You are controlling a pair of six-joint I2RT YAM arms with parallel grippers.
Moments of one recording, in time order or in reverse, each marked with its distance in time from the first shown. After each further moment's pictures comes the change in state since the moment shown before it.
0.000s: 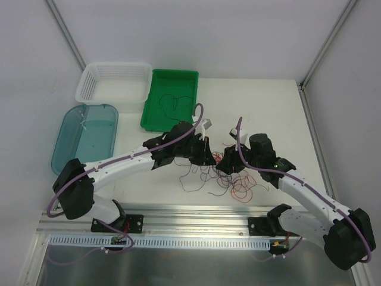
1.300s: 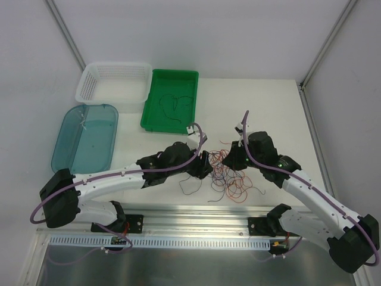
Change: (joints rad) left arm -0.135 -0.167 -0.214 0.137 -0.334 0.217; right arm 0.071 -0.036 0.115 -0.172 0.229 0.192
